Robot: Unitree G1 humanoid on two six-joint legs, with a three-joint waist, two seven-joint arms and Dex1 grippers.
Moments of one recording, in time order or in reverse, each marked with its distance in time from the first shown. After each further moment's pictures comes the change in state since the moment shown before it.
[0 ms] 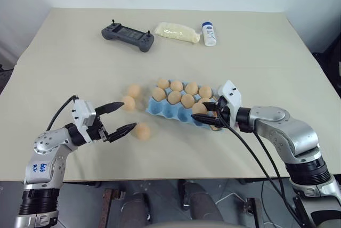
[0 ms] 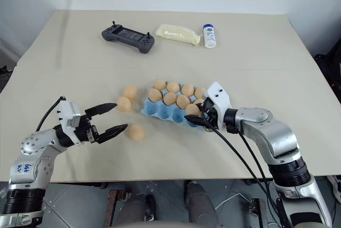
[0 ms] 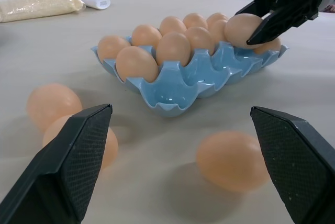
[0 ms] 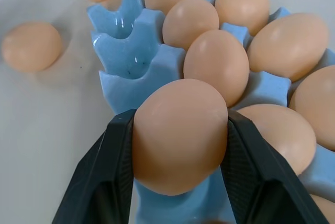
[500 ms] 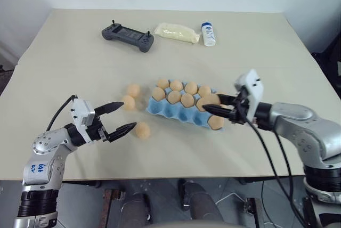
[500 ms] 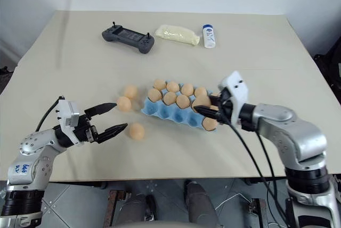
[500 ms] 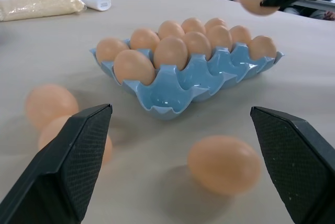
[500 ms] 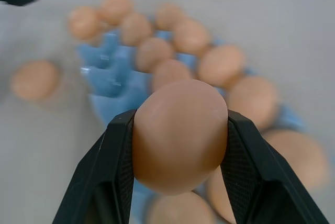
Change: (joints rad) left arm 0.007 0.001 0.007 -0.032 -0.018 0.042 0.012; right arm 0.021 -0.016 -0.144 -0.135 0.147 0.127 -0.065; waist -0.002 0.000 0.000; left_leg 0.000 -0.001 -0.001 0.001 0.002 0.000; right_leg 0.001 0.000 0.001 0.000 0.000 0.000
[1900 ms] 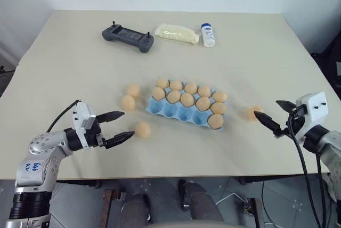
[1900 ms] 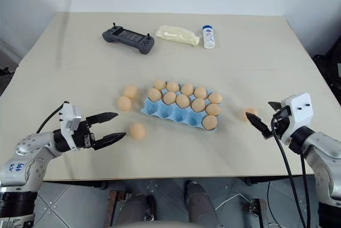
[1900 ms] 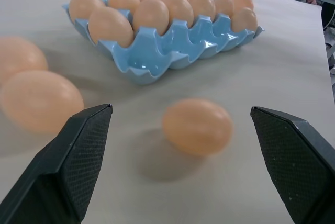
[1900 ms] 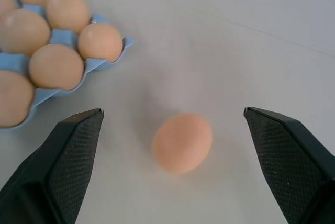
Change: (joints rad) left arm 0.053 0.059 0.013 -0.032 -0.010 0.162 -0.055; right arm 0.390 -0.057 -0.390 0.175 -0.164 -0.372 -0.033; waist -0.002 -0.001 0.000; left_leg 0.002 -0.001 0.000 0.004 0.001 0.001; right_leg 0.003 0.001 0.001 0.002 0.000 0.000
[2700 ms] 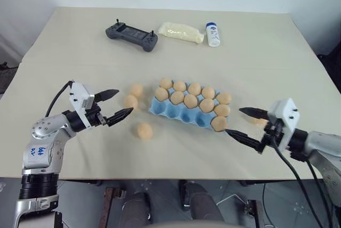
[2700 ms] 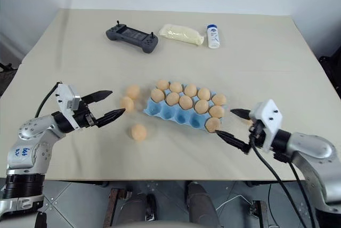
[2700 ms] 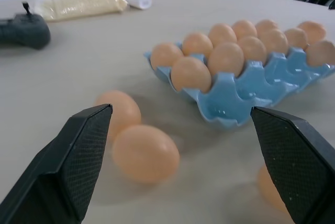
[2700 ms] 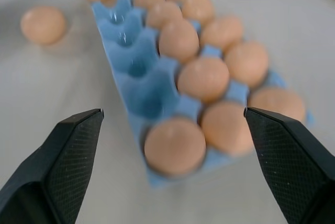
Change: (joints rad) left arm -0.196 -0.022 -0.019 0.133 0.055 -0.080 0.102; right arm 0.148 -0.089 0.059 -0.277 0.096 -0.017 0.224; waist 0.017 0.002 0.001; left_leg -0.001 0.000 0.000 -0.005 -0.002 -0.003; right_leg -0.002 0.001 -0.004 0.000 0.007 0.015
